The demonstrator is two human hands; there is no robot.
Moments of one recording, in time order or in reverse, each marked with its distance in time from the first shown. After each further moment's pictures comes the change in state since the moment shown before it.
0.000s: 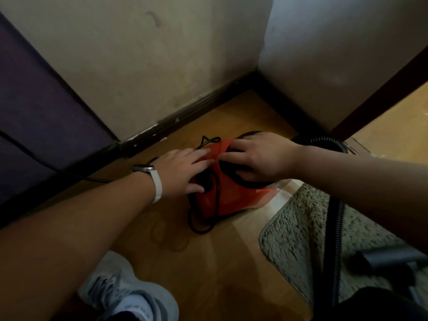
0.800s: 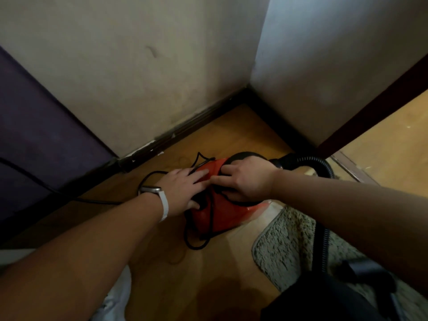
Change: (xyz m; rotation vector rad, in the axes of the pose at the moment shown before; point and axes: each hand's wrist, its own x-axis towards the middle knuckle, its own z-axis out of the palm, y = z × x) left_hand 0.011 0.007 -0.009 0.016 -0.101 -0.004; right_hand 0.009 0.001 0.002 0.070 0.034 -0.014
